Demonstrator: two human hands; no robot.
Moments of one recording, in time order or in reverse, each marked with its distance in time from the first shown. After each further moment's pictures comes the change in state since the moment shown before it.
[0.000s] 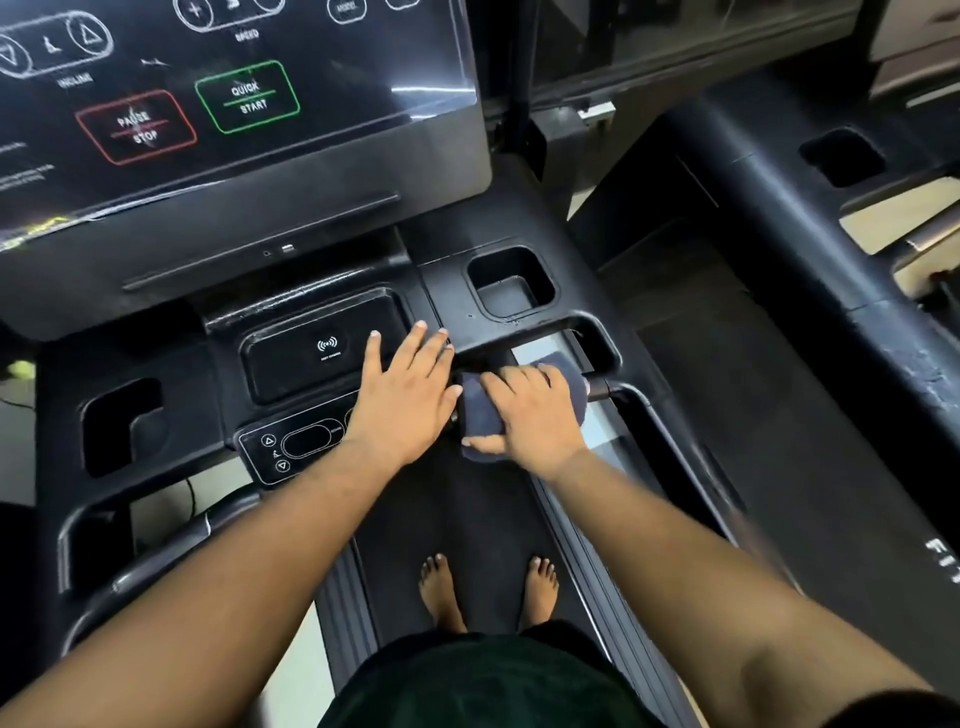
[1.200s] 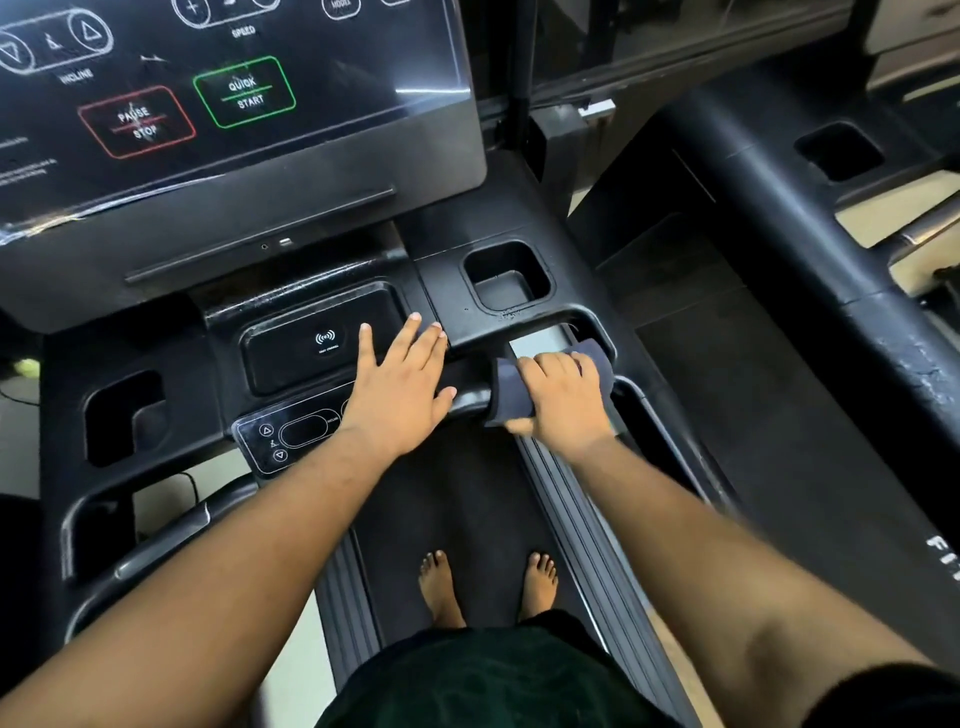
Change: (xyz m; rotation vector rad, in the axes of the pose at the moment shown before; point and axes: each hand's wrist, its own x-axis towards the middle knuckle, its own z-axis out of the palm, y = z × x) left_hand 0.000 0.001 -0.003 0.016 -0.082 -0.009; right_hand -0.012 0.035 0.001 -0.019 -0.052 0.142
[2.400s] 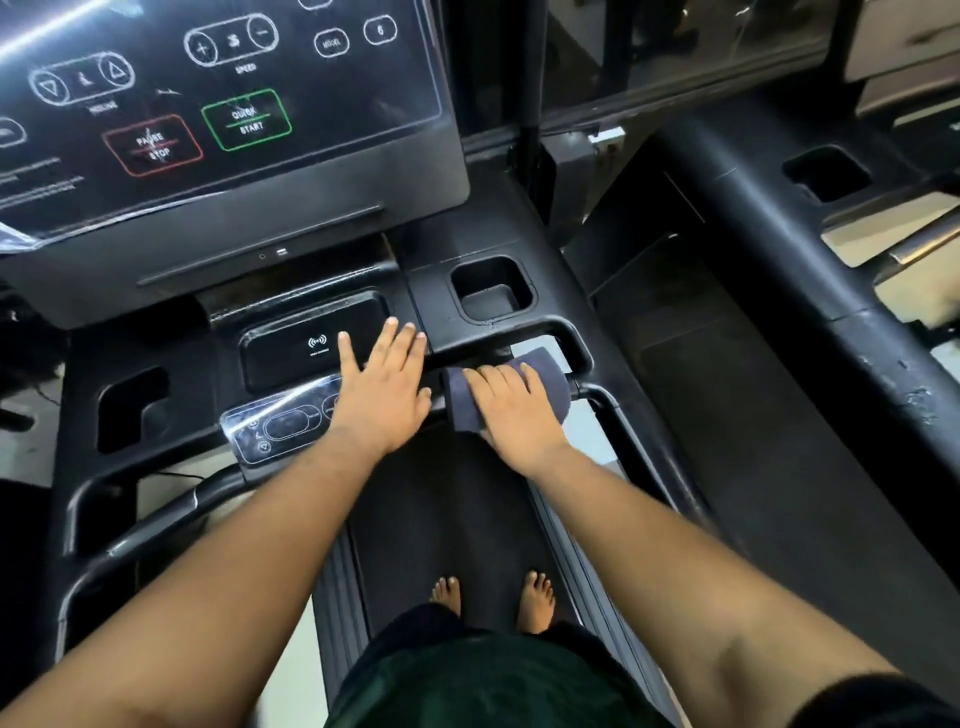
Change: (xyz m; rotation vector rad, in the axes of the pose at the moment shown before) left_hand -0.001 0.021 -0.008 -0.026 -0.026 -0.145; right_hand -0.005 -0.019 -0.006 0.054 -0.063 -0.160
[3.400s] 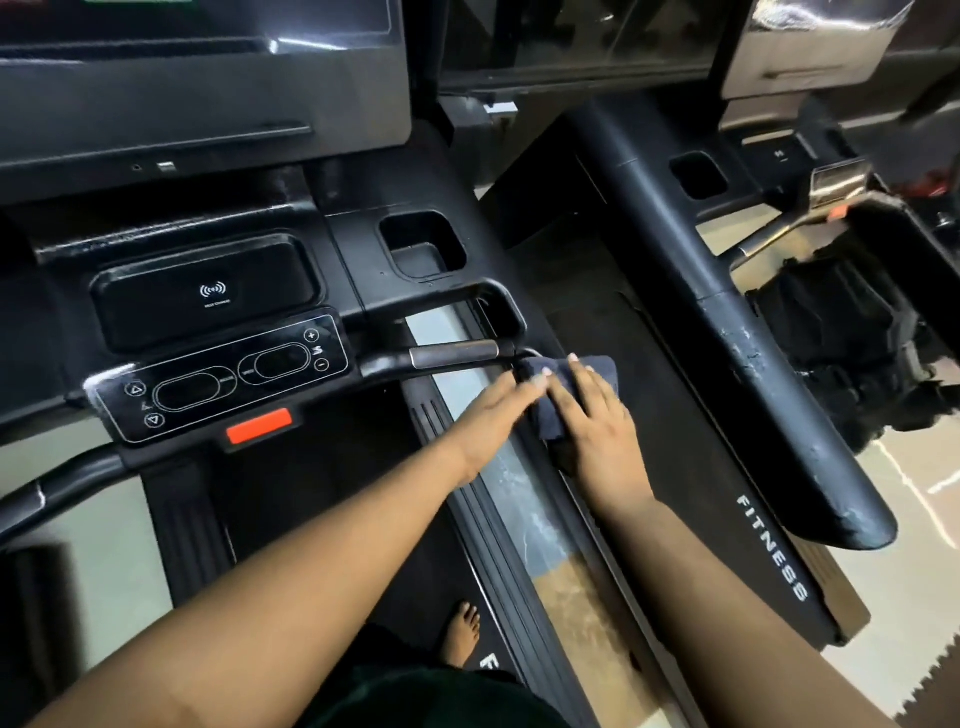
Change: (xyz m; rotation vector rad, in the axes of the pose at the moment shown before) left_hand -0.034 0.158 -0.005 -1.935 -0.509 0.089; right_hand -0.157 0.046 -0.047 0.034 0.212 0.351
